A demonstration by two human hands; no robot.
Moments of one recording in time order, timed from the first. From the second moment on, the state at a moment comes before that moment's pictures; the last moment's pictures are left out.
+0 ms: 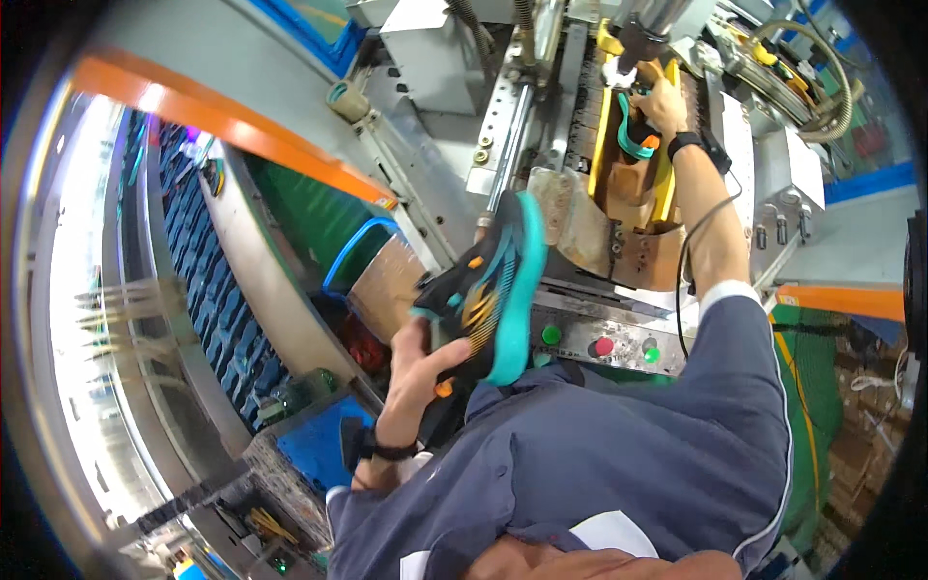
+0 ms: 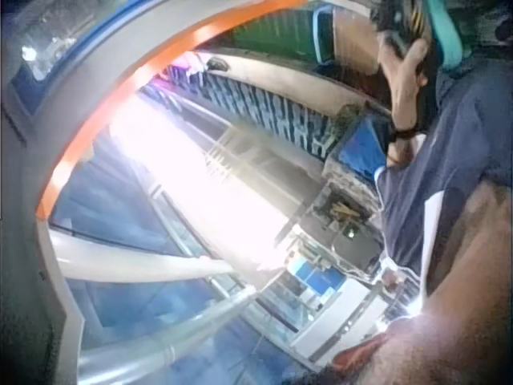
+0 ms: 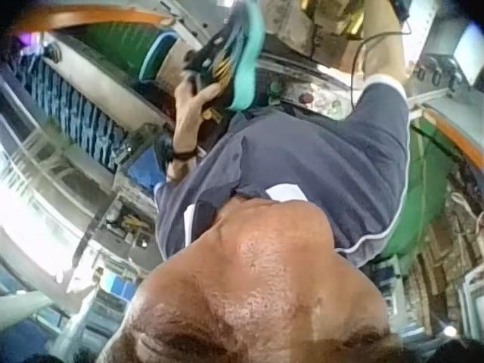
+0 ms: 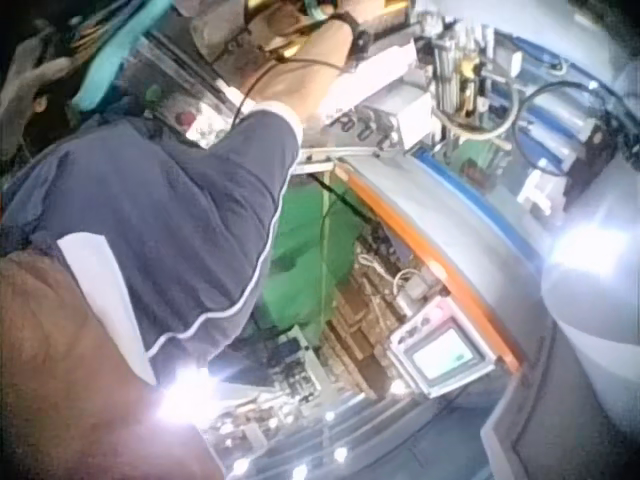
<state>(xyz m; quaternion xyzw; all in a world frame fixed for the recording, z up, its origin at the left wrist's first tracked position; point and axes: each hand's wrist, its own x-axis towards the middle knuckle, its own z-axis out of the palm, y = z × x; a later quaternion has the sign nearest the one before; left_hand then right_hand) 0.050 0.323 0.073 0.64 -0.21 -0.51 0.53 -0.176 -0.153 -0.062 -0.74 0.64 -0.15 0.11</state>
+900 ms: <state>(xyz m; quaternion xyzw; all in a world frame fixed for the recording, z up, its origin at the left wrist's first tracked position) -0.158 0.686 -0.019 0.62 0.33 -0.10 0.71 -0.137 0.247 -0.218 -0.97 0.09 -0.12 0.18</state>
